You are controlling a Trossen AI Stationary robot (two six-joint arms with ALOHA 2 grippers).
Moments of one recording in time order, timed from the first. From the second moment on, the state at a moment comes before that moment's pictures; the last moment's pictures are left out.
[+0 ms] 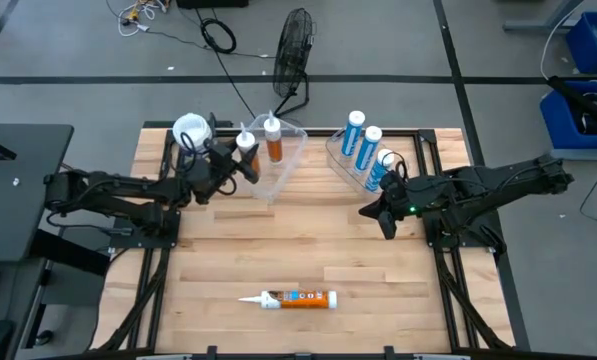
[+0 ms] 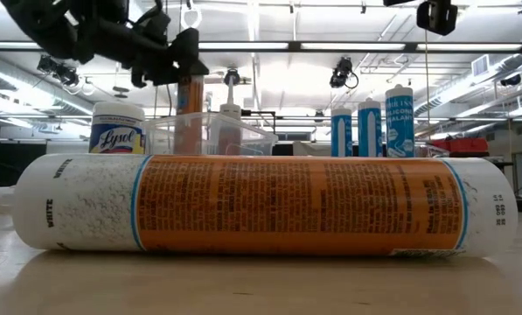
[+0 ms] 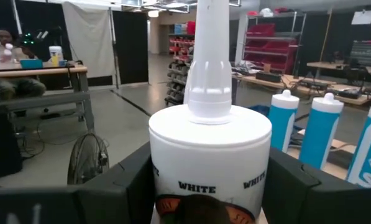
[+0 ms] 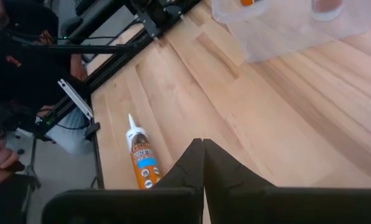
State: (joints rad) left arm 0.21 1.15 0.47 0.77 -0.73 -0.02; right arm 0.23 0.97 1.02 -0.65 0.20 0.79
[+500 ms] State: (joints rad) left arm 0.27 1.21 0.42 0.84 -0.66 -0.02; right arm 0.19 1.00 1.02 -0.60 0.16 0.75
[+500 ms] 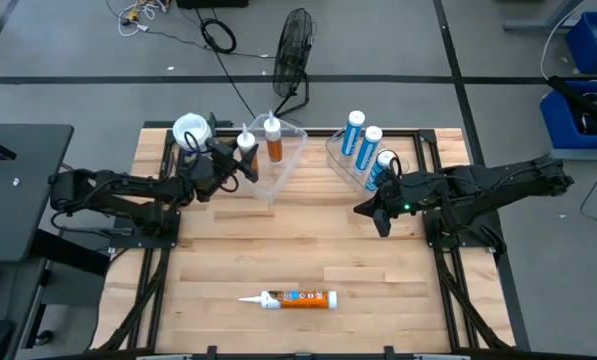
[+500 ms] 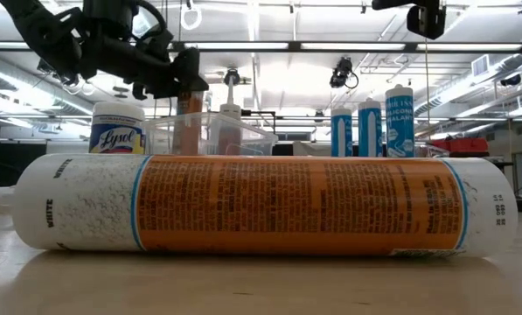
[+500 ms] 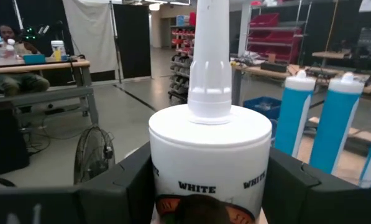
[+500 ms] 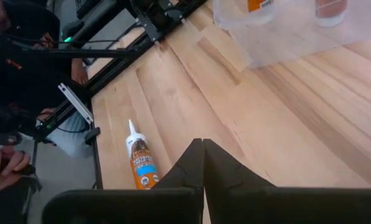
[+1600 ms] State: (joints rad) left arm 0.32 1.39 0.42 0.97 -0.64 -0.01; right arm 0.18 1.02 1.02 -0.56 0.10 0.72
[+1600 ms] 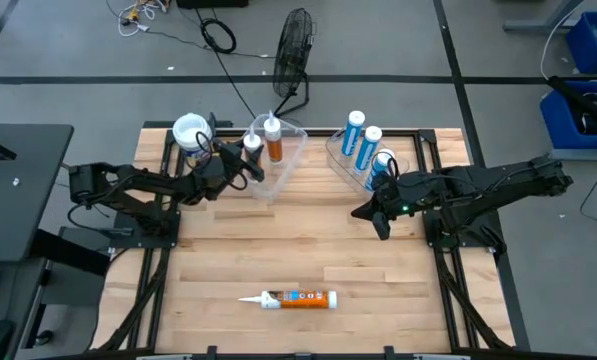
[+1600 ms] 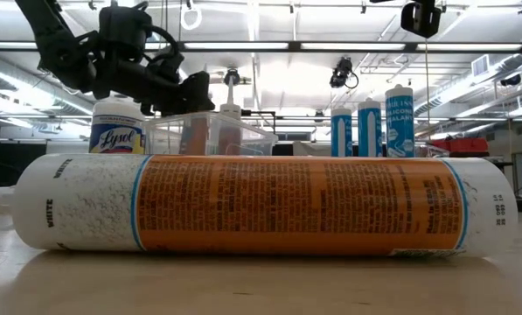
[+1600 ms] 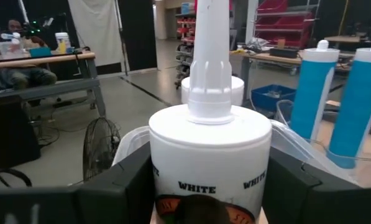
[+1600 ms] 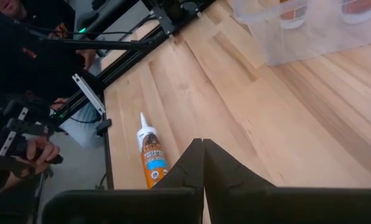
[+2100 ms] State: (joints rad) left arm 0.33 1.39 0.42 0.95 -0.60 -0.03; right arm 0.18 1.02 1.02 -0.56 0.10 0.72
